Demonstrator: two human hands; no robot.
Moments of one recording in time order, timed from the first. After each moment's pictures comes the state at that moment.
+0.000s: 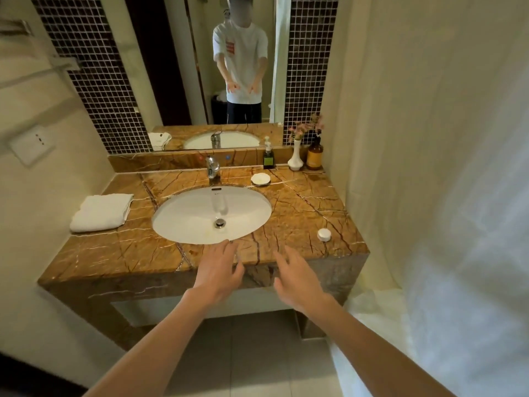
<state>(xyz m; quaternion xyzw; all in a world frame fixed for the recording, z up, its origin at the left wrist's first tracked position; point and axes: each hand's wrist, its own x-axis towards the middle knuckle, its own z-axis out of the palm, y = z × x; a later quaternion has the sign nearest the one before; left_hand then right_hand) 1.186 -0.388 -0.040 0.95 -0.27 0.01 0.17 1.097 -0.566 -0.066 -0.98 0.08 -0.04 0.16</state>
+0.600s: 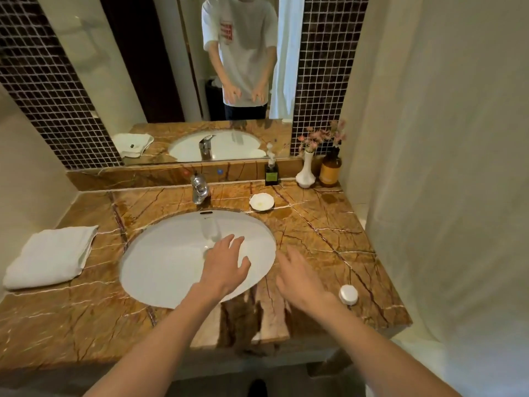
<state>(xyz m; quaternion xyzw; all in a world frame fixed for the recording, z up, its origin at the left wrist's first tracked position) 1.422 -0.505 -0.060 0.95 -0.25 -0.05 0.17 1.326 -0.669 -0.088 -0.98 0.09 0.00 0.18</state>
